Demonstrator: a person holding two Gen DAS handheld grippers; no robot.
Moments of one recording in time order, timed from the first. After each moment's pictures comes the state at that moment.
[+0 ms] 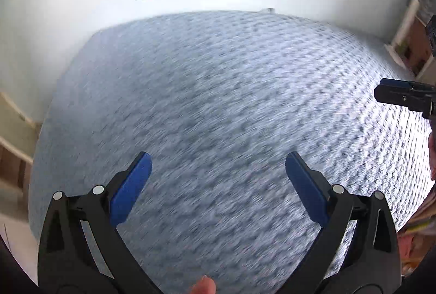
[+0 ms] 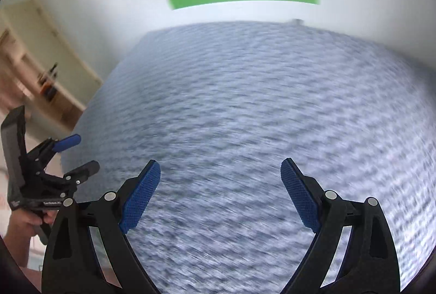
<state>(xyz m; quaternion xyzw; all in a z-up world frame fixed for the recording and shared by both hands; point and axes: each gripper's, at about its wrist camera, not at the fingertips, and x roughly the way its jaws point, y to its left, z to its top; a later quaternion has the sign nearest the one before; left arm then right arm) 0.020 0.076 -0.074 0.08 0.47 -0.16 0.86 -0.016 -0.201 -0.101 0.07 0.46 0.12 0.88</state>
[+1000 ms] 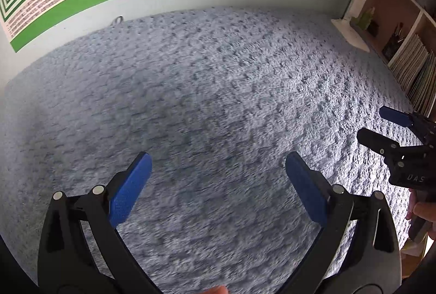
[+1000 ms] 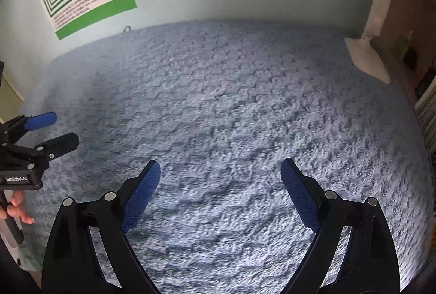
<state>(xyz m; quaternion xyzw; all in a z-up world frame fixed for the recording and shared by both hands) 0.035 -0.266 -0.113 0.10 0.49 -0.25 0.83 -0.038 -0.520 -0.146 0.05 0.44 -0.05 0.89</state>
